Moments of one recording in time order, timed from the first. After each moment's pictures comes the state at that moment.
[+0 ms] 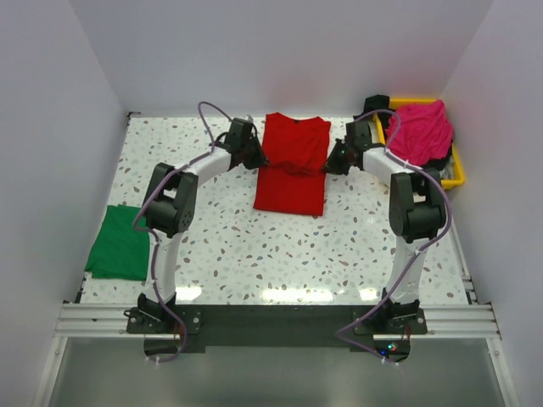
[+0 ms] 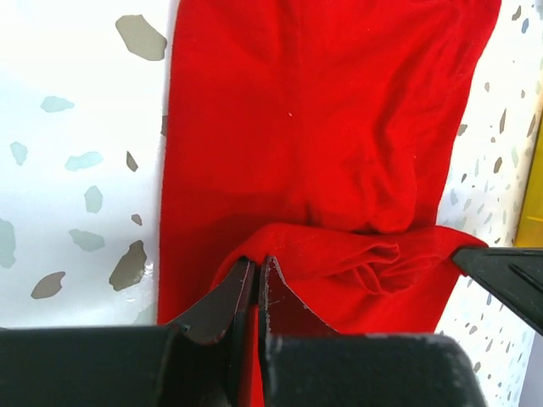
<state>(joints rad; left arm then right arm) -0.40 2.21 1.66 -0.20 0.15 -0.72 0.17 2.03 1.45 -0.31 -0.22 0.63</state>
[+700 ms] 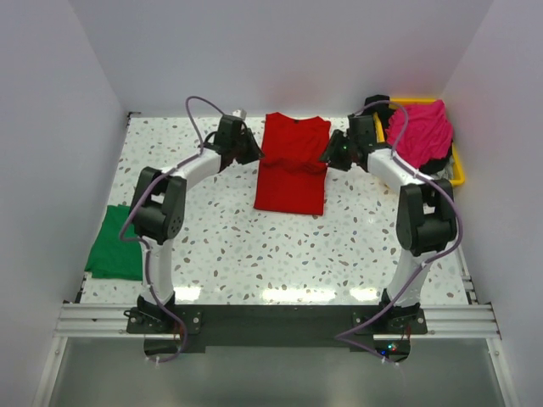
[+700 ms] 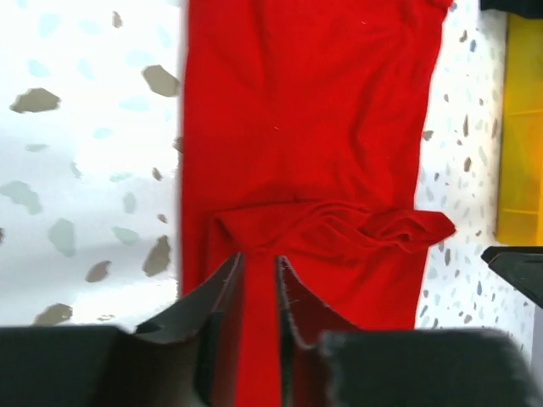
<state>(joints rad) -0.35 2.10 1.55 -0.12 0.17 -0.65 0.18 1.91 1.41 -0.30 -0.20 0.58</state>
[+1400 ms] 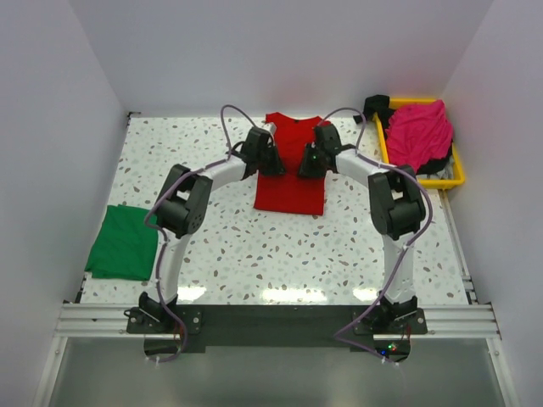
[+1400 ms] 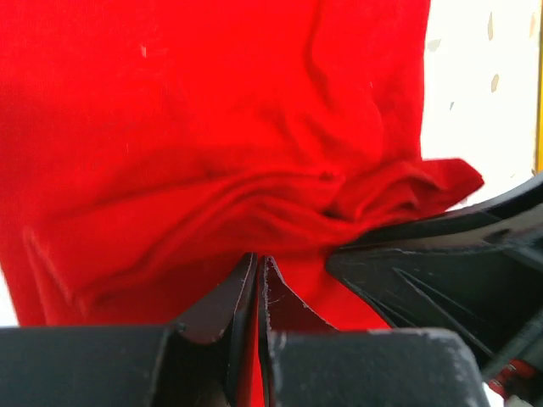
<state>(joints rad) -0.49 2.25 1.63 -0.08 0.19 -0.61 0.35 2.12 1.53 -0.31 -0.14 0.53</state>
